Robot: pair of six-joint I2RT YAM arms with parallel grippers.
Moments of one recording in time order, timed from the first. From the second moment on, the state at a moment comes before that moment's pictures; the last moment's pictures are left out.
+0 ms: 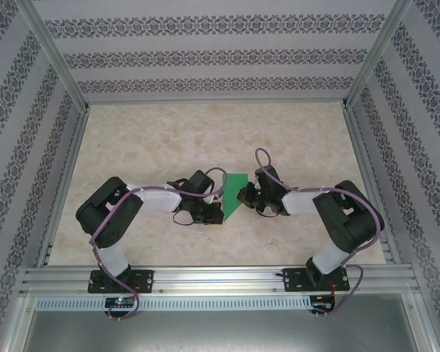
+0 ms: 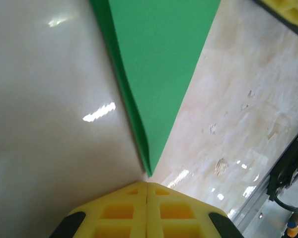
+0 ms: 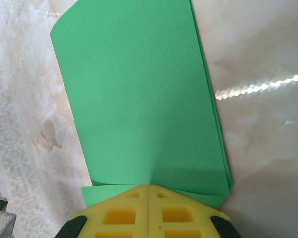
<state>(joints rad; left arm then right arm) -0.74 1.77 0.87 -0.23 0.60 -0.66 0.51 1.64 0.59 0.18 -0.34 0.99</state>
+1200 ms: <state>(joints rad) -0.73 1.91 1.04 -0.23 0.53 -0.63 0.52 1.48 0.60 0.05 -0.34 0.93</state>
